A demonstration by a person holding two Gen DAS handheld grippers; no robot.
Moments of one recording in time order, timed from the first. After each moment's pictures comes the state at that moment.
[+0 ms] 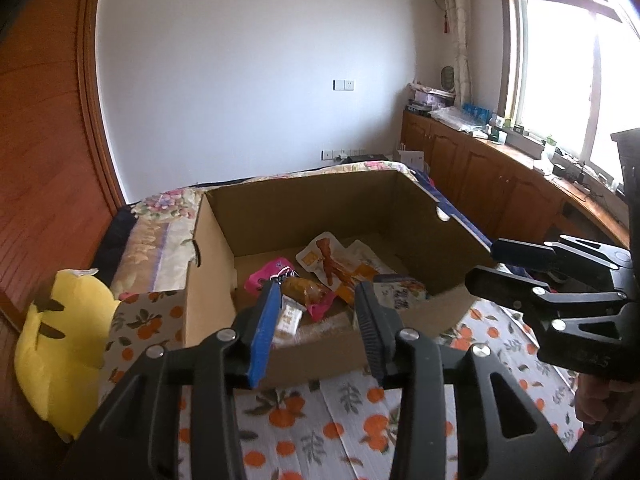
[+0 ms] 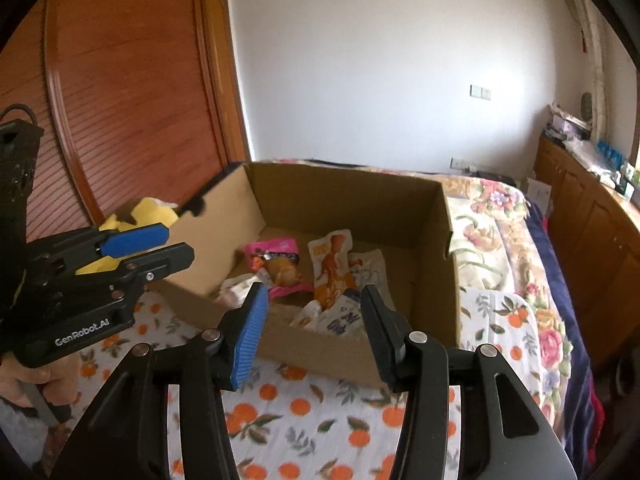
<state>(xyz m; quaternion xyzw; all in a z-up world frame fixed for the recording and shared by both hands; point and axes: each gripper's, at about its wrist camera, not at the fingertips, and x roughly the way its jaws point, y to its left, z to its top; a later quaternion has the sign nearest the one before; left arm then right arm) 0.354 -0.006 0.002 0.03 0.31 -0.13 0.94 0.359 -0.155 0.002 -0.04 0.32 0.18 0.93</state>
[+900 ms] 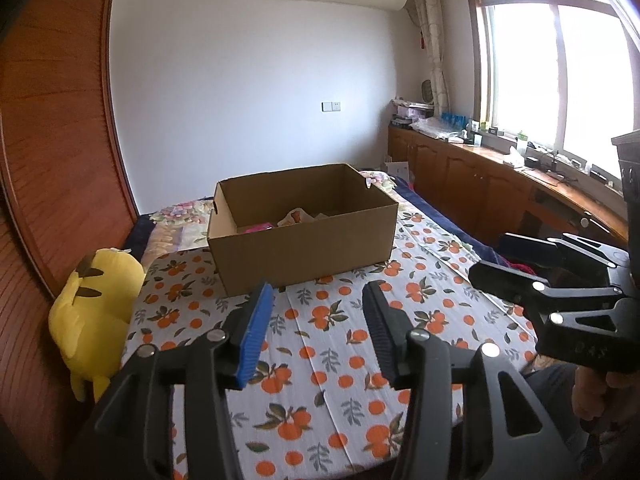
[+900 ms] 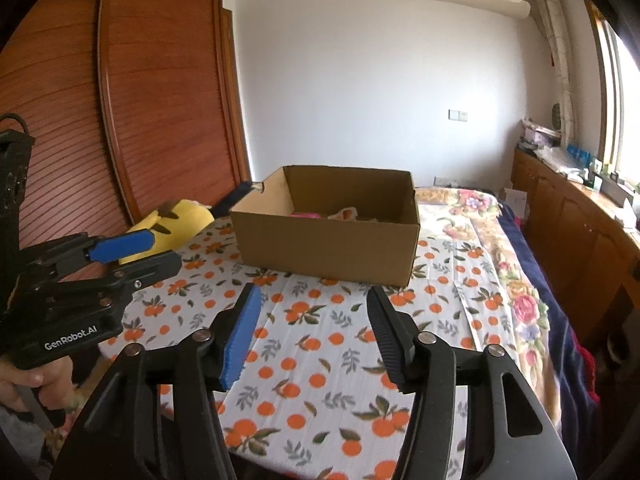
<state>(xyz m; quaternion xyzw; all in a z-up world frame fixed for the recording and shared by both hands) 0.141 -0.012 0.019 0.05 0.26 -0.13 0.95 0.144 -0.170 0.022 -0.02 0.27 0.16 0.95</state>
